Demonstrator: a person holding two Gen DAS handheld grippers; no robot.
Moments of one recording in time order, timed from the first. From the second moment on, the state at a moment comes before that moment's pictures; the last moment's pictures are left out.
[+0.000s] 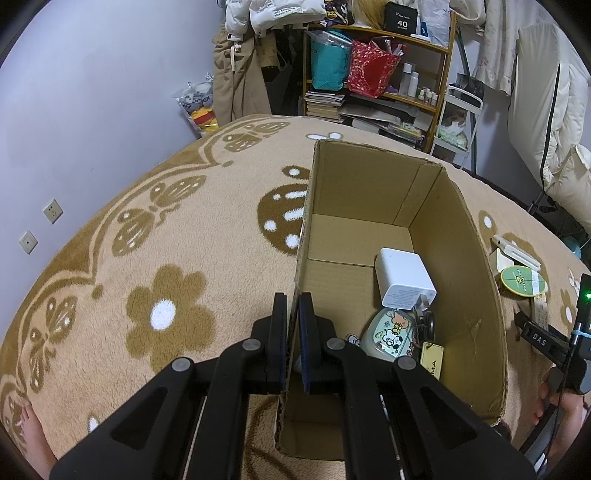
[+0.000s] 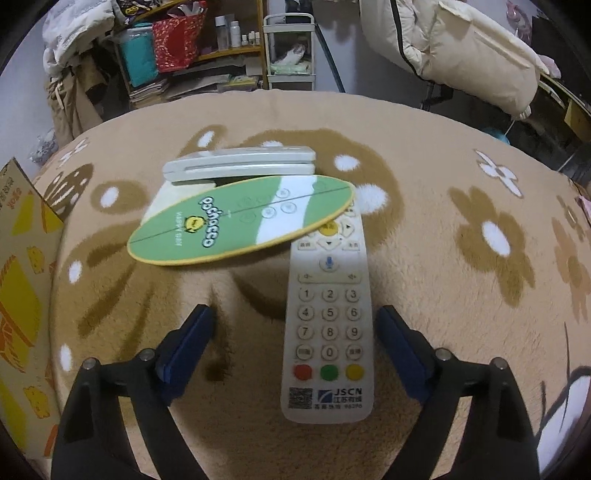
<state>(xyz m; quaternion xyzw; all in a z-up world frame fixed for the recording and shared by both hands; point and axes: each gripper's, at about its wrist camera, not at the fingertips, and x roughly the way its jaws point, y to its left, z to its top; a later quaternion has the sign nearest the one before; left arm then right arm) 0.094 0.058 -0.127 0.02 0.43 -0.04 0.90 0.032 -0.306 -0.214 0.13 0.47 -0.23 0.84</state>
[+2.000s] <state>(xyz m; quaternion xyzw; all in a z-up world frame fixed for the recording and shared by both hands) 0.093 0.055 -0.128 0.03 0.43 -0.03 0.90 0.032 -0.290 -0.112 0.13 0.34 -0.21 0.91</state>
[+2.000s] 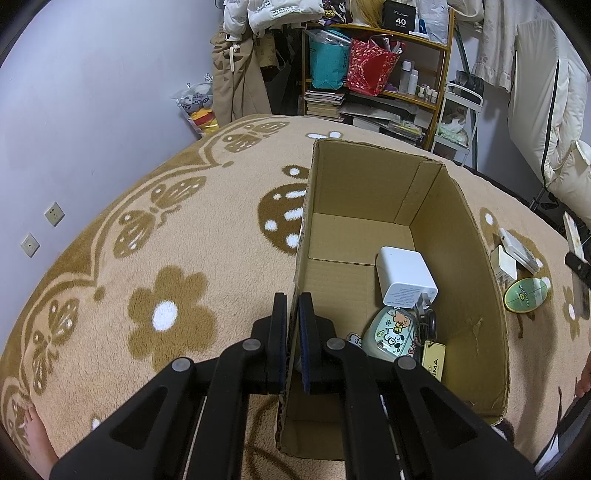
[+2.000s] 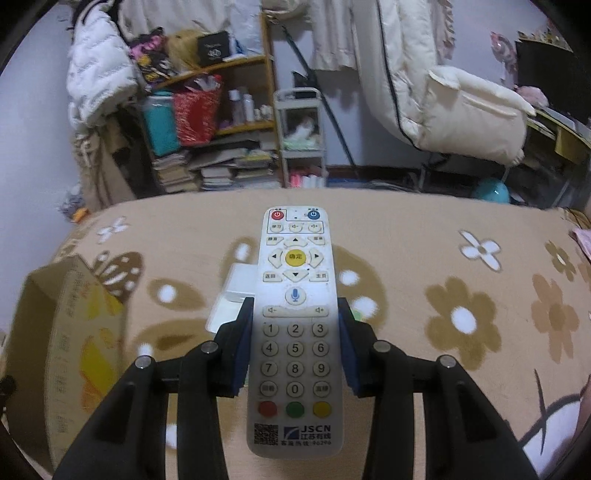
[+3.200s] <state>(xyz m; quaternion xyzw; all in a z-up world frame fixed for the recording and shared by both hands) 0.094 0.055 -0.128 0.03 0.43 -0.03 0.90 0.058 -0.130 -0.094 0.07 0.33 0.02 0.94</state>
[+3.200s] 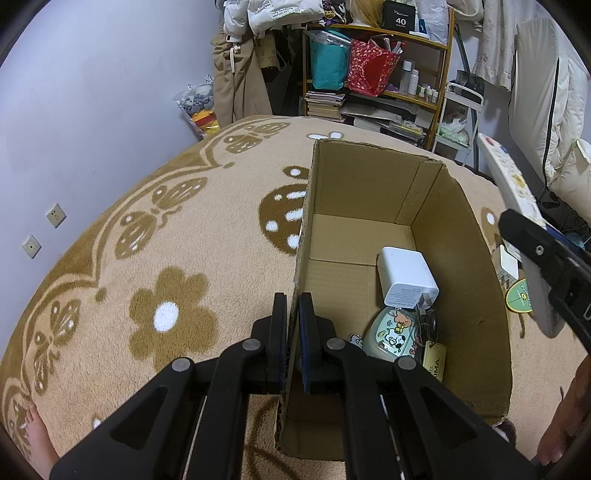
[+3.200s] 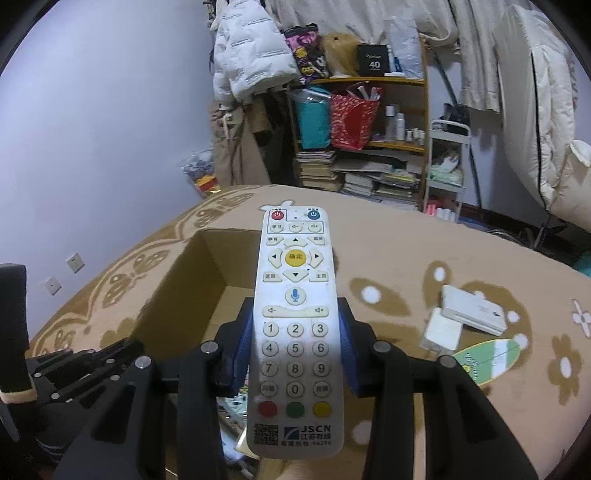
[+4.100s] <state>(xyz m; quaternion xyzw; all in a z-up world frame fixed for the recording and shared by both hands) 0.096 0.059 -0.128 0.02 0.43 -0.04 0.90 0.072 -0.095 -0.113 0.05 0.38 0.10 0.92</state>
